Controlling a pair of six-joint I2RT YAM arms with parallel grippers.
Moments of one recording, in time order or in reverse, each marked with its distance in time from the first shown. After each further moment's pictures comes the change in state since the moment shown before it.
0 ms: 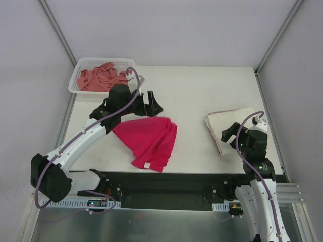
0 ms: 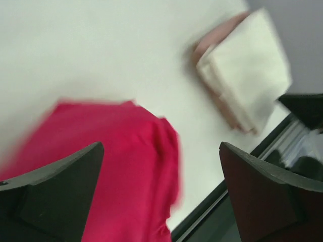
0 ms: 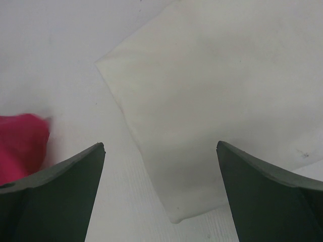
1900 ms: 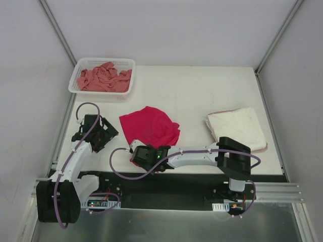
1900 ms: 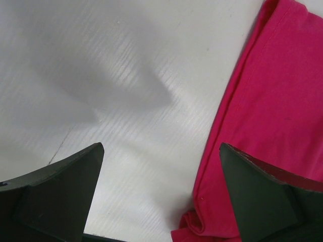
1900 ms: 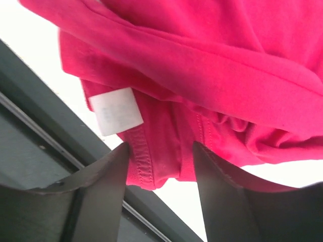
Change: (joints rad) left arm 0.513 -0.218 -0.574 -0.335 -0.341 -0.309; right arm 1.356 1.428 0.744 0.025 0.294 -0.192
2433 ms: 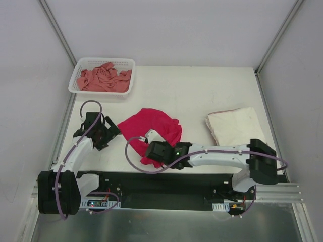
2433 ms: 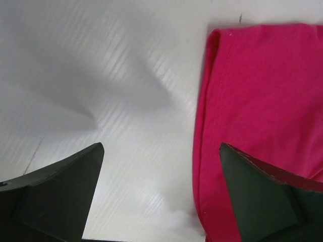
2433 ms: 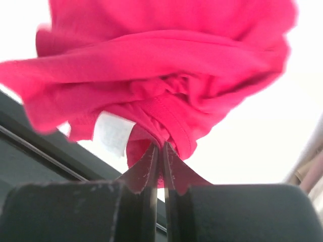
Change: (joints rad) left arm 0.000 0.080 0.013 0.047 0.090 0.017; right arm -0.019 -0.233 -0.124 -0.085 0.176 0.094
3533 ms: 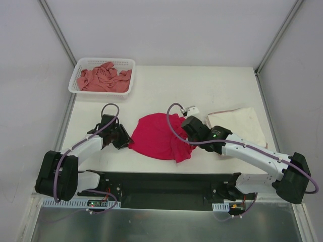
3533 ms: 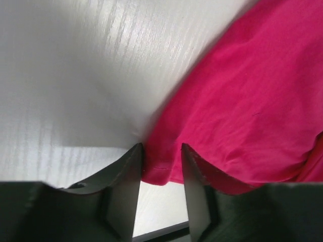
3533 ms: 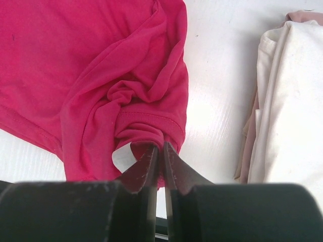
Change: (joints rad) left arm -0.206 0.174 -0.064 0.231 0.193 -0.053; right arm -0.411 -0.392 -0.179 -0.053 -0.050 0.068
